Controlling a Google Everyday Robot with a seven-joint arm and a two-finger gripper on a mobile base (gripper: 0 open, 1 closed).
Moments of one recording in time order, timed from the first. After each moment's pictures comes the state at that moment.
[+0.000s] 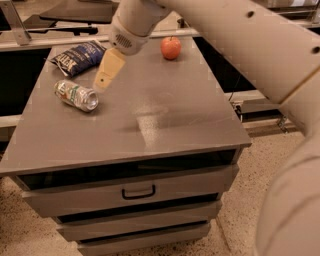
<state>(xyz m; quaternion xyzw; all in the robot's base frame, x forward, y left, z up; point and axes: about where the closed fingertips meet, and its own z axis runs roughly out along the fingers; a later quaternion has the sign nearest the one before) 0.647 0.112 0.942 -0.60 0.74 0.09 0.29</state>
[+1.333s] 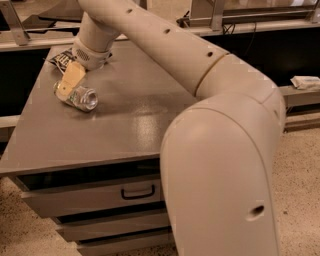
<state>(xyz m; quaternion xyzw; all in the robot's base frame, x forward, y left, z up) 0.684 0.219 0.874 -0.55 0.79 0.16 0.22</state>
